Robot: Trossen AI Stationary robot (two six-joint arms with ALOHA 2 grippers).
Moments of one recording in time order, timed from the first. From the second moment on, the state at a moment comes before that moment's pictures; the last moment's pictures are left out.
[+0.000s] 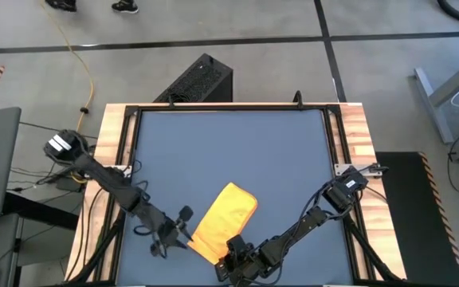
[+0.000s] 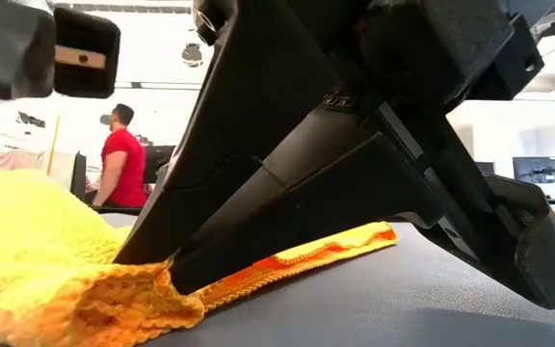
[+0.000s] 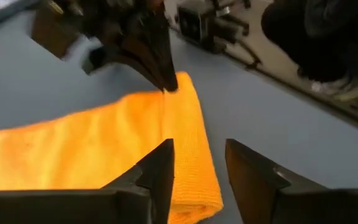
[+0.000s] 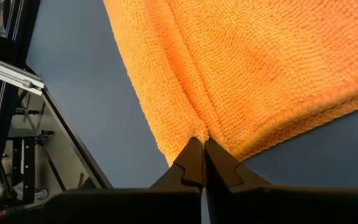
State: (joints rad) left arm -0.64 1.41 0.50 0.43 -0.04 0.21; right arm 0.65 2.33 1.68 -0.27 0.47 1.64
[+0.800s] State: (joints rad) left arm -0.69 1.63 0.64 0.28 -0.16 0.29; right arm 0.65 2.33 1.68 -0.26 0.47 1.65
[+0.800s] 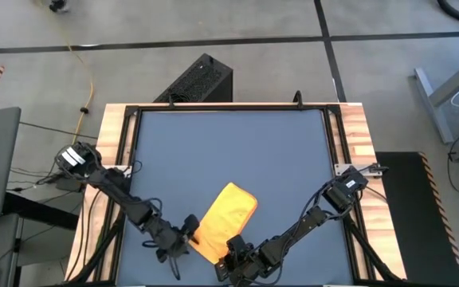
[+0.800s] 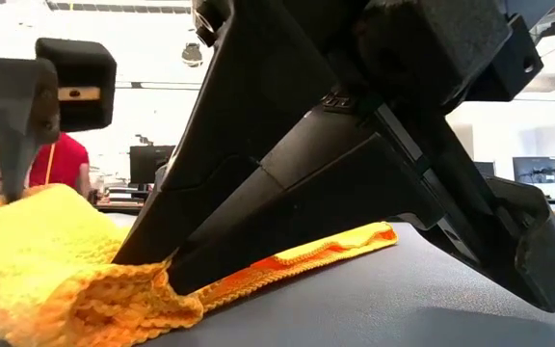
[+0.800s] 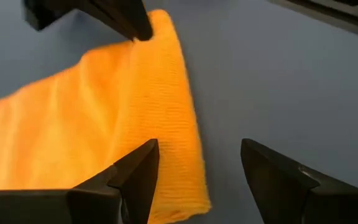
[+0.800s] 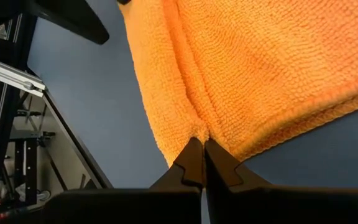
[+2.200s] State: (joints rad) left arm -0.56 1.62 0.64 0.18 0.04 0.02; right arm 0.65 2.33 1.68 -0.26 0.47 1.64
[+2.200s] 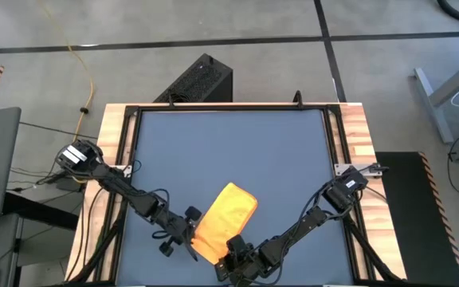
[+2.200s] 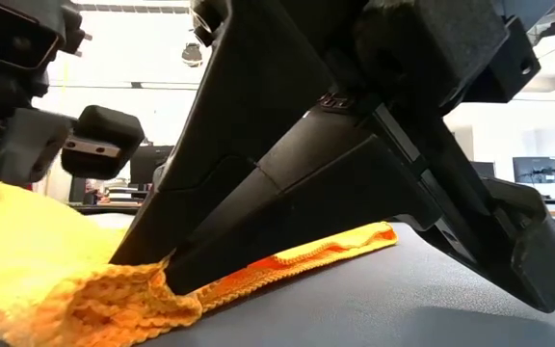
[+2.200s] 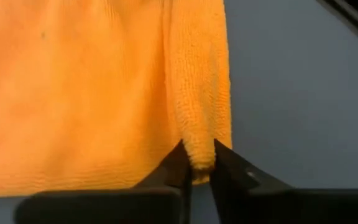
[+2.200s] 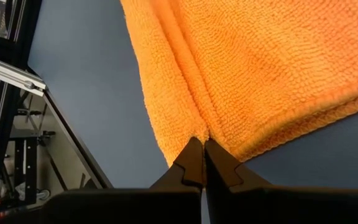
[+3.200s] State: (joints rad) left arm -0.47 1.62 0.64 0.04 0.39 -0.42; right arm 0.66 2.33 1.68 -0.23 0.47 1.59
